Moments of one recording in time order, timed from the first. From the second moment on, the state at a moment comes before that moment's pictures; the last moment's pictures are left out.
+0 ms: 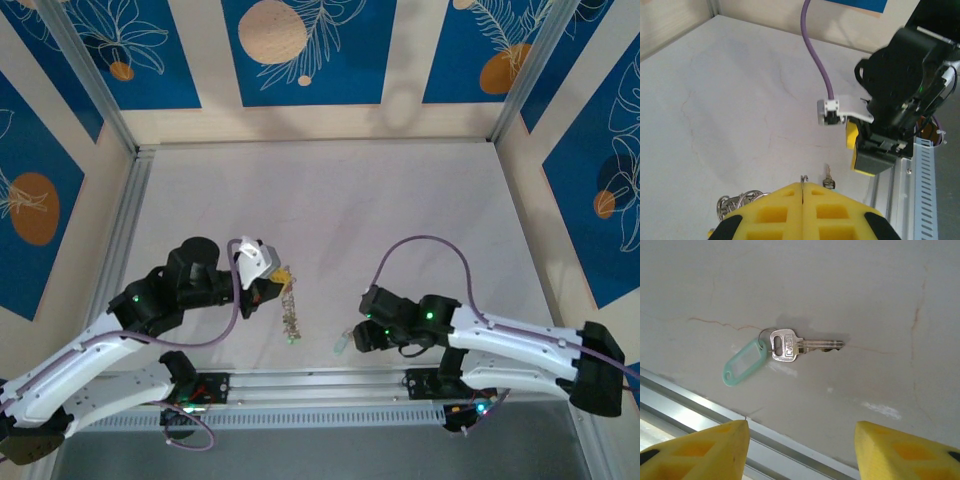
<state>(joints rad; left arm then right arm) -0.88 0.77 0.92 -0.57 0.29 0.06 1.12 0.97 0.59 -0.82 0.03 0.82</state>
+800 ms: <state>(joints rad) -0.83 0.73 0.92 -0.58 0.28 0.03 1.15 1.47 0.81 -0.70 0.07 0.54</state>
